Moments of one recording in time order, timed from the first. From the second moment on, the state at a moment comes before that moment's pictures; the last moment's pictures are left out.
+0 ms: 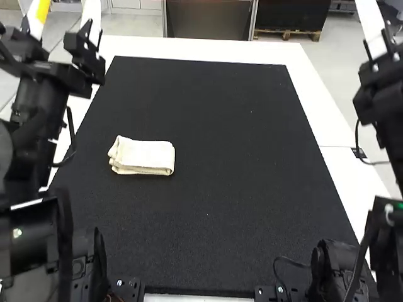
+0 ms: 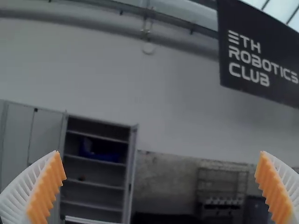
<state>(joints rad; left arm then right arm) 0.39 0.00 0.54 0.22 0.41 -0.53 -0.12 0.03 0.52 0.54 -0.58 0.86</state>
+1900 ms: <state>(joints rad) 0.51 0.00 0.01 0.03 0.20 0.14 -0.12 0.01 0.01 -0.08 0.00 -0.07</state>
